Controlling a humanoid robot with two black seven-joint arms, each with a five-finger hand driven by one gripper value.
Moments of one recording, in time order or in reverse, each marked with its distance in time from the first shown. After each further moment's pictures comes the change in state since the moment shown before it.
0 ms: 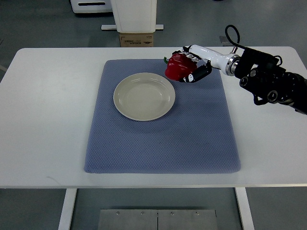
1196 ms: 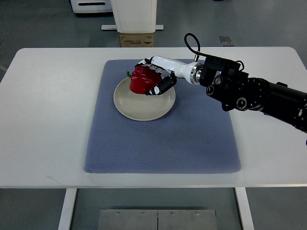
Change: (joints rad) left arm 0.000 0.000 0.000 0.000 0.000 0.000 0.000; right arm 0.021 0.136 -0.008 0.064 -0.004 0.000 -0.023
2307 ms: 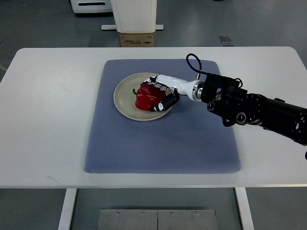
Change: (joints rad) left arm 0.000 0.000 0.000 0.000 0.000 0.000 0.000; right arm -0.088 0.000 -0.003 0.002 -0.007 -0.006 -0.034
